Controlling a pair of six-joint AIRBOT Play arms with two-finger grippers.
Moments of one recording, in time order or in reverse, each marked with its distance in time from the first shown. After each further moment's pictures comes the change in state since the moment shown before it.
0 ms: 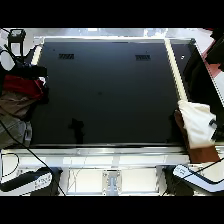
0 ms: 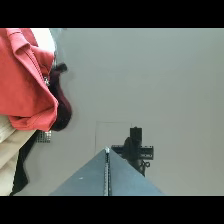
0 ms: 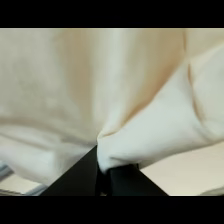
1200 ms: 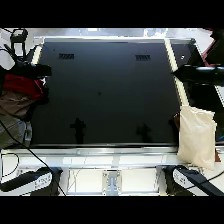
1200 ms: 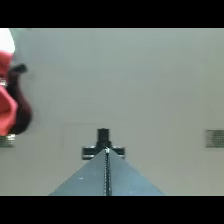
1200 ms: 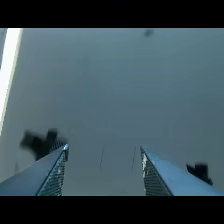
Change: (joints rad) left arm 0.000 0.000 0.000 -0.158 0.008 0.003; right arm 0.620 0.097 0.285 0.660 -0.683 -0.243
